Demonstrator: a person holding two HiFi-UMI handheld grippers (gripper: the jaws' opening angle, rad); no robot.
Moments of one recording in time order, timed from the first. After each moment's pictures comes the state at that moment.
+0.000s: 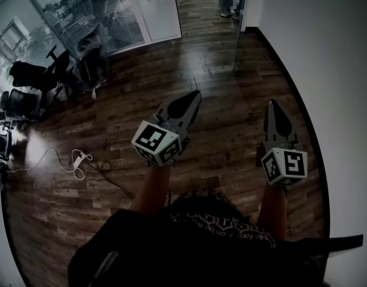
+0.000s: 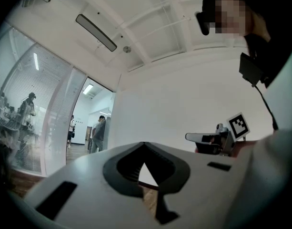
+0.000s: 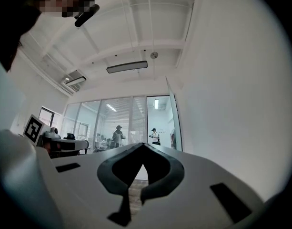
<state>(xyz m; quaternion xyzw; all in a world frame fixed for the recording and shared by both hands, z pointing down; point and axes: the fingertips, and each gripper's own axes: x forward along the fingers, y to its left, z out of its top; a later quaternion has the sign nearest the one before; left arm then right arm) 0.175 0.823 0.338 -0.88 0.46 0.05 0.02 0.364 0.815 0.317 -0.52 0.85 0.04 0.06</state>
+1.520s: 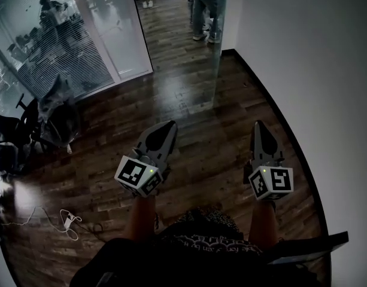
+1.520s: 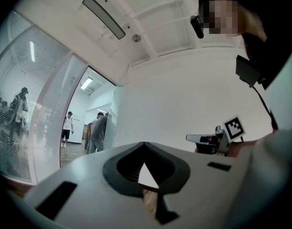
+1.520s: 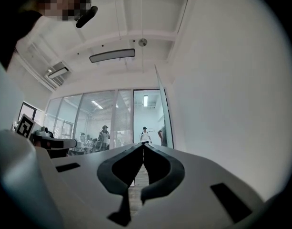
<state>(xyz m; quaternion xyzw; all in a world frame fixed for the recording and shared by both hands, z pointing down) 0.120 0.501 0.348 -0.90 0.44 0.05 0.01 0.342 0.491 0.331 -0.58 0.81 0.02 0.07</state>
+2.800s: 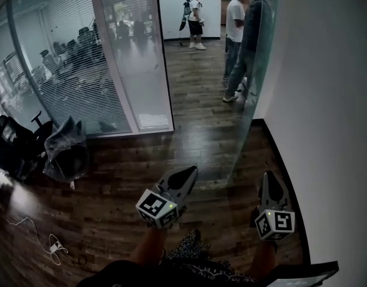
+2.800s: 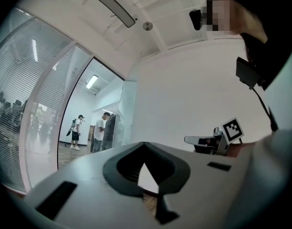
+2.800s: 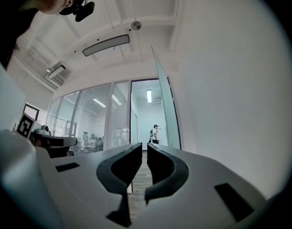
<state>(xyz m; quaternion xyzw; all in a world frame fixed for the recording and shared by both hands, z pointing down) 0.130 0.160 0.350 -0.87 0.48 0.04 0.00 0.349 0.128 0.334 -0.53 0.84 0.01 0.06</state>
